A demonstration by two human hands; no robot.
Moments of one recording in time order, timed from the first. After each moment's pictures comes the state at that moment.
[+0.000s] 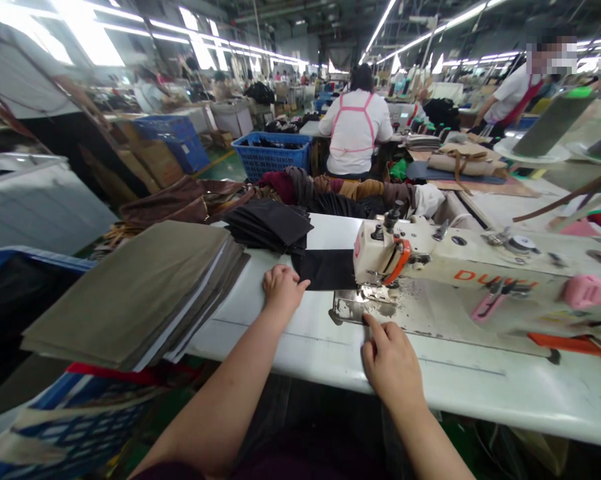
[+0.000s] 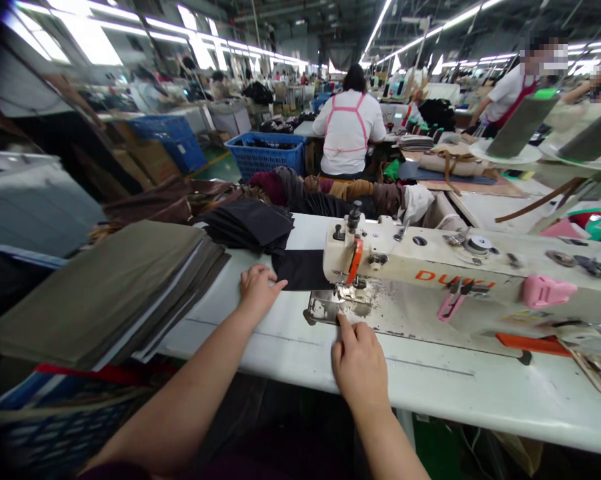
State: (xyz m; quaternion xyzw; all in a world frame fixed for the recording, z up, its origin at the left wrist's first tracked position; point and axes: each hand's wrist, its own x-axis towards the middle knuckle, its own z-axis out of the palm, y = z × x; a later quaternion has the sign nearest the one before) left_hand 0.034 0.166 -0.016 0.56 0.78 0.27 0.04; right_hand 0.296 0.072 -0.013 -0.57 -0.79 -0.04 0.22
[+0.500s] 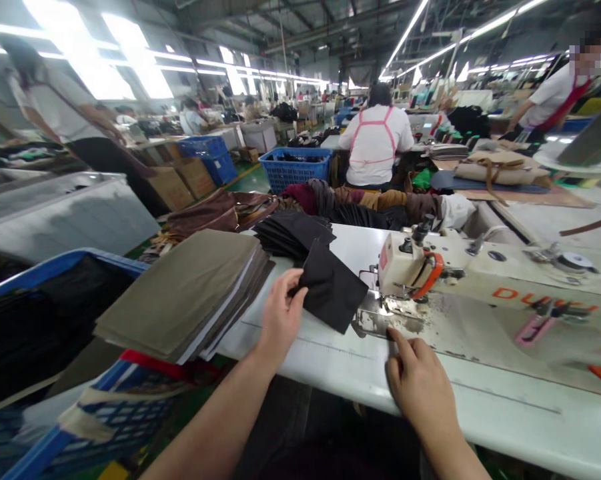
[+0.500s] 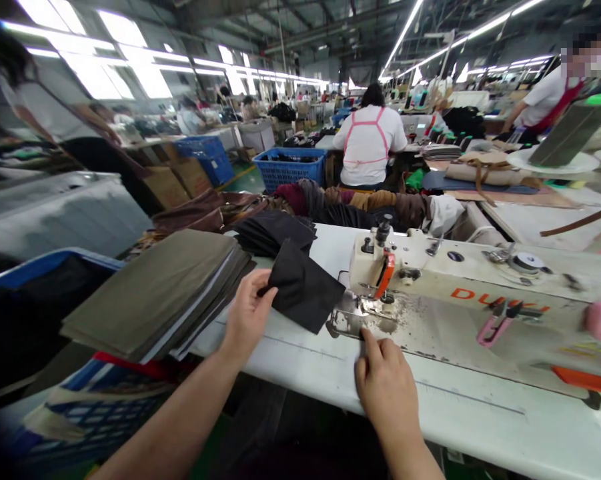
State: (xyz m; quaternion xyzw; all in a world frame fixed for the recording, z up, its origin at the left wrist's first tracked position) left_hand 0.009 0.097 0.034 0.58 0.58 0.57 0.05; right_hand 0.298 0.074 -0.016 -0.57 -0.80 -0.07 0.20
